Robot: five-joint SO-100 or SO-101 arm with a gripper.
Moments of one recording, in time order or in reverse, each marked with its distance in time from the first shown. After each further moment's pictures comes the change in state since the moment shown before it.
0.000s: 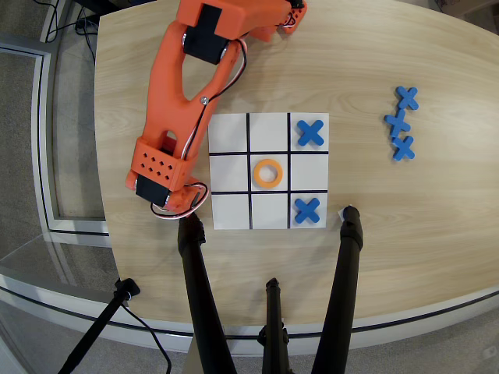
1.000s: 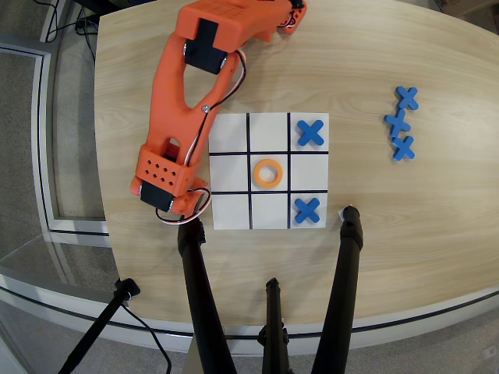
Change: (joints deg) arm -0.6 -5.7 -4.1 6.8 2.7
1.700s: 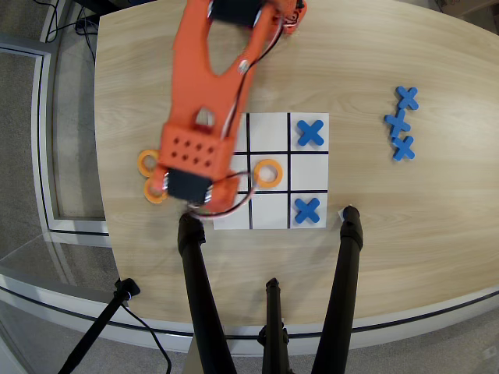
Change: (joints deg) arm -10.5 28.8 21.0 4.2 7.6
